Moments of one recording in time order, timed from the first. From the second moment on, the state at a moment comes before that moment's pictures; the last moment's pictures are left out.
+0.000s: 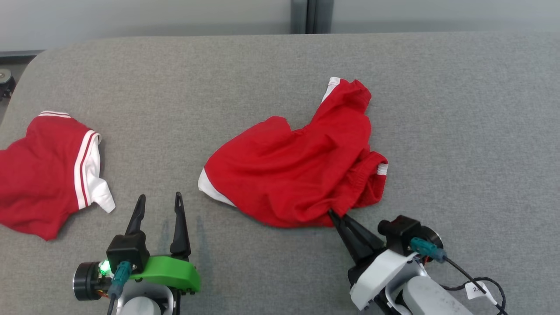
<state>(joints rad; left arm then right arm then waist) -0.12 0.05 -0.14 0.30 -0.17 0.03 -0.26 -0.27 -0.08 0.49 0.43 0.34 0.13 -0.26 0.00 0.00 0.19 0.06</state>
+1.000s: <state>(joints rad) -0.18 0.05 -0.26 0.28 -0.18 0.01 -0.26 -0.46 -0.26 0.21 0.31 0.40 0.13 -0.25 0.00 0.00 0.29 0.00</state>
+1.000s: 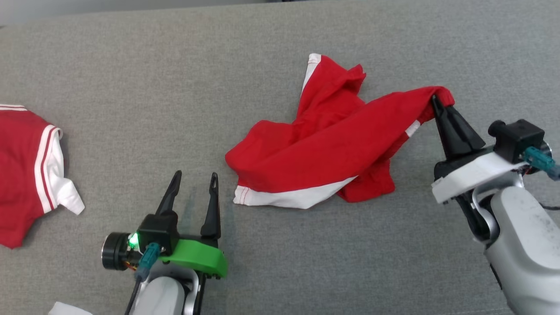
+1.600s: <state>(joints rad) -0.25 0.05 -0.32 0.29 -0.18 -0.01 -0.26 -0.58 -0.17 0.12 0.55 0.21 0.13 -0.26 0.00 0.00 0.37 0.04</state>
